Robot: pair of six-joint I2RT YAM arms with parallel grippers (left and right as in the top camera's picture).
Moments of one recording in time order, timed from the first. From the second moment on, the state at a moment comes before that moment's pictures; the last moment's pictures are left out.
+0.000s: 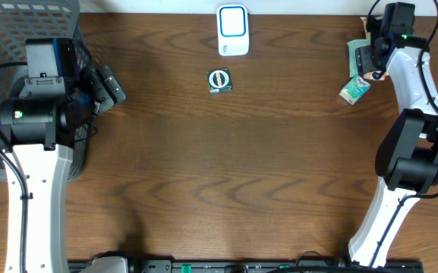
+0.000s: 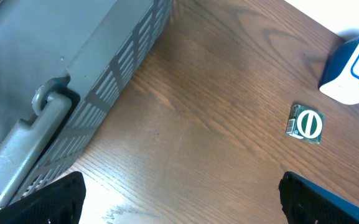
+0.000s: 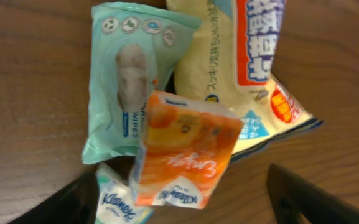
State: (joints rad) left arm 0.04 1.36 1.56 -1.15 -0.08 -0.47; right arm -0.17 2.25 1.92 -0.70 0.22 -0.30
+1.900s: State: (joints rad) left arm 0.04 1.36 1.56 -1.15 -0.08 -0.47; right arm 0.54 2.41 1.93 -0.62 0.19 0.31
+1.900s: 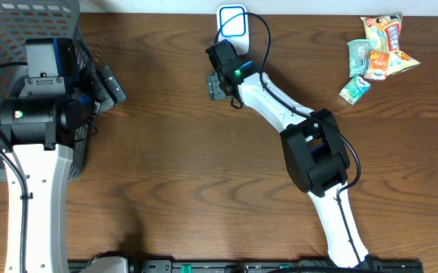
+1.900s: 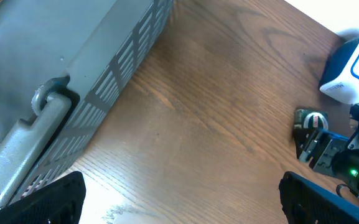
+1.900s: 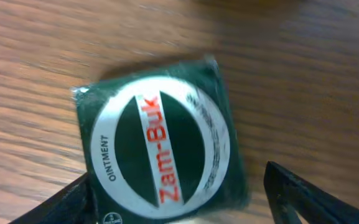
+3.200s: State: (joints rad) left arm 0.04 1.36 1.56 -1.15 -0.08 -0.47; right arm 0.50 2.39 1.93 -0.43 0.10 0.53
